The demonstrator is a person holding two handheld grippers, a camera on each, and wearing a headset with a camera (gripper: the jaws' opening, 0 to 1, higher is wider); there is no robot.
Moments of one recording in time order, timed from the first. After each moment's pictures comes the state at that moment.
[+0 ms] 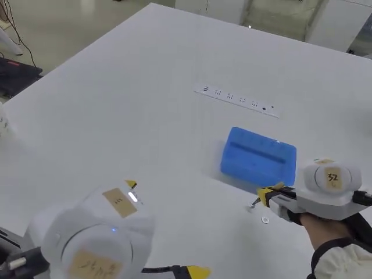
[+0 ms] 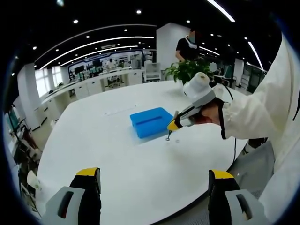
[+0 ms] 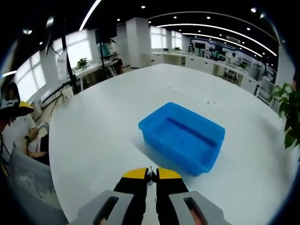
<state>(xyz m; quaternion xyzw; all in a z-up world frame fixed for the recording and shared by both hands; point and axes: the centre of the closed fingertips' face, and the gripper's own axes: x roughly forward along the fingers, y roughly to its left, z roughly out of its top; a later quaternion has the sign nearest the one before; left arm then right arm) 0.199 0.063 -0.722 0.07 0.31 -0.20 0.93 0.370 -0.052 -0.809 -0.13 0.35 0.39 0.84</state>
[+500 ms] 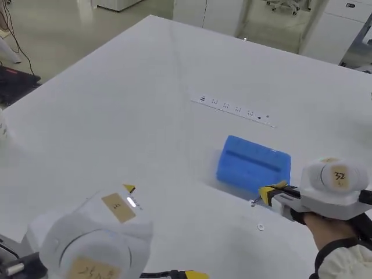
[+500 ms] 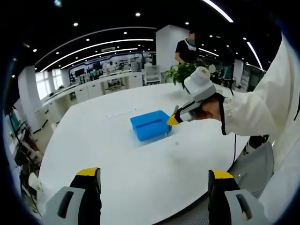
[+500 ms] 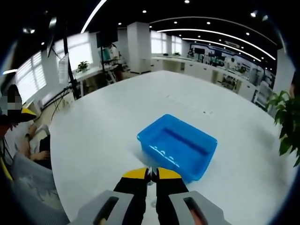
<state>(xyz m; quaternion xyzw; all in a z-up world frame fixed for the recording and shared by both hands) 0.198 0.062 -0.715 0.08 0.29 -0.20 0.93 0.377 -0.055 -0.781 -0.13 0.32 0.39 0.85</state>
